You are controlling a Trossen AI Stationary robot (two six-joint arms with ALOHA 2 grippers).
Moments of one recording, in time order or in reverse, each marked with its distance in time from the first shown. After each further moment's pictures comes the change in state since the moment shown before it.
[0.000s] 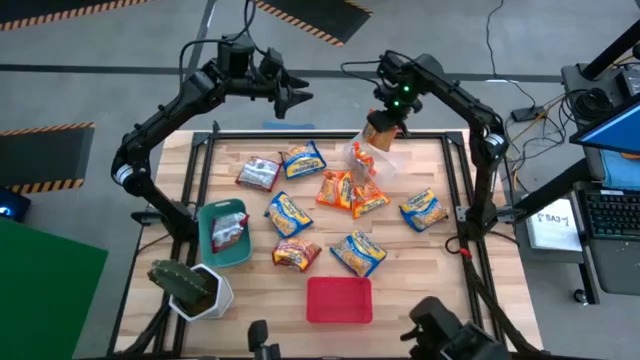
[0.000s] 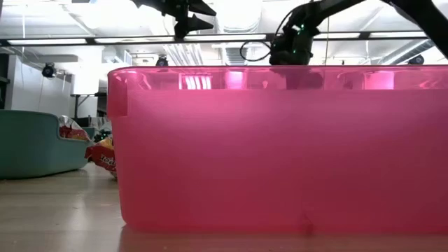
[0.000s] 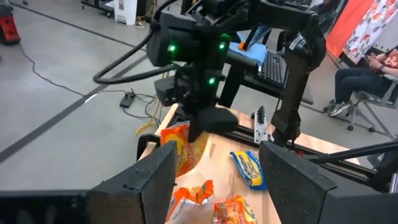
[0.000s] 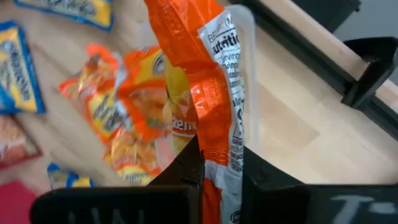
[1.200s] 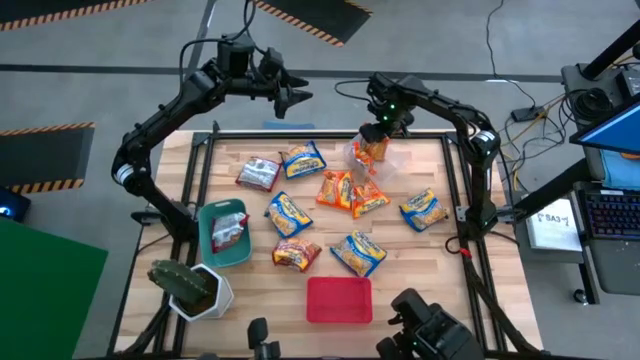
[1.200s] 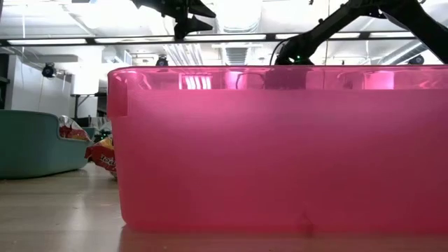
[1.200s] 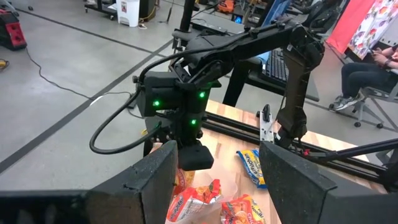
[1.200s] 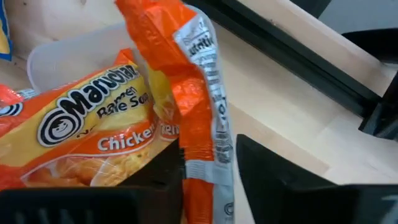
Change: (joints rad) left arm 0.006 0.003 0.000 0.000 -0.005 0.032; right arm -0.006 0.071 -0.251 0.285 0.096 0.090
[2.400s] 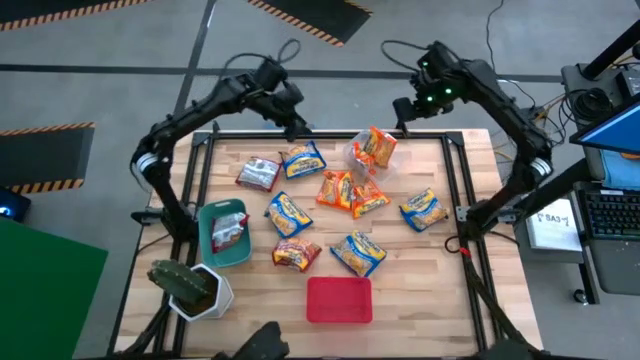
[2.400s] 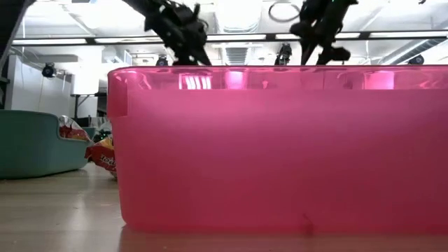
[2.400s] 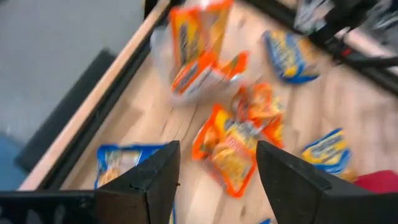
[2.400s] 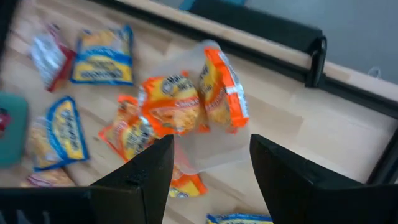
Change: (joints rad) left arm -0.025 0.181 -0.013 -0.376 -0.096 0.076; right arm -0.056 -0.485 0.002 -0.127 -0.089 0.138
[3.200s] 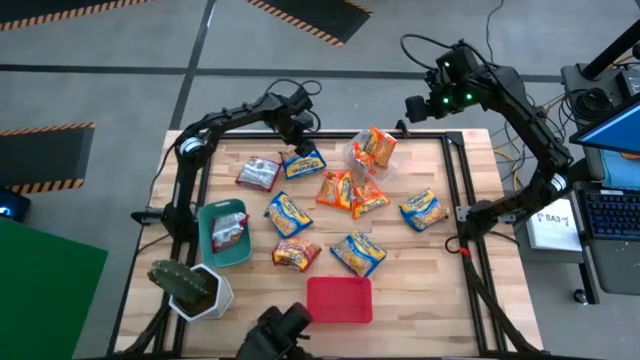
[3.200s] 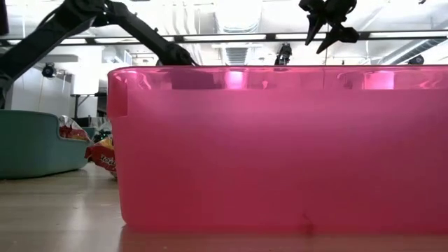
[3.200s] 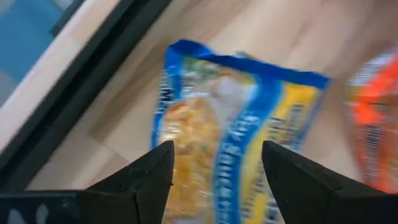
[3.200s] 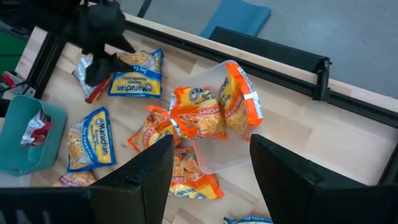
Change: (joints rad) left arm 0.020 0.376 -0.001 -0.042 -0.277 -0.047; right arm 0.036 -0.137 0.000 0.008 0.001 0.045
